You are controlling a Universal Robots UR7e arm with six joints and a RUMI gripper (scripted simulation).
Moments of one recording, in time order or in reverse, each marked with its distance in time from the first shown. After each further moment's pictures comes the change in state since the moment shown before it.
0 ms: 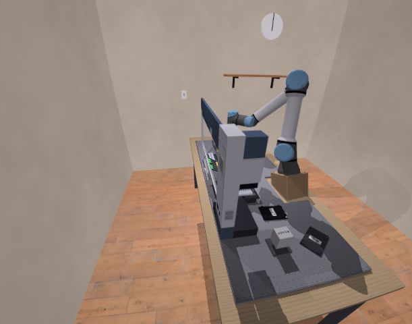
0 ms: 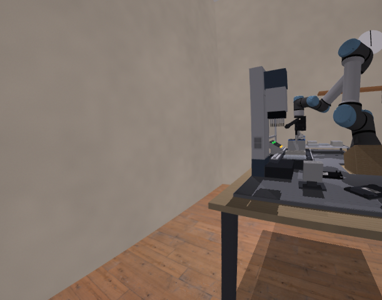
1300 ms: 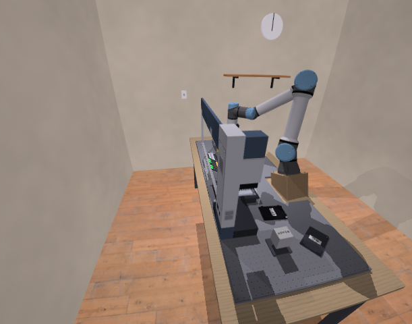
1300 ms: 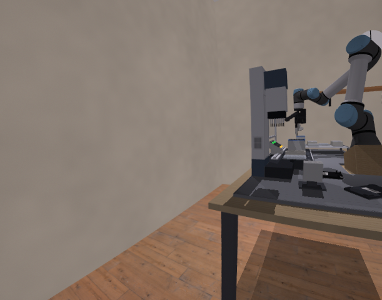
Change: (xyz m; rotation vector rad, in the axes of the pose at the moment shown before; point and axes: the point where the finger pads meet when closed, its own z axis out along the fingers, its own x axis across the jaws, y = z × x) arm 0.000 -0.001 -0.057 0.002 0.002 0.000
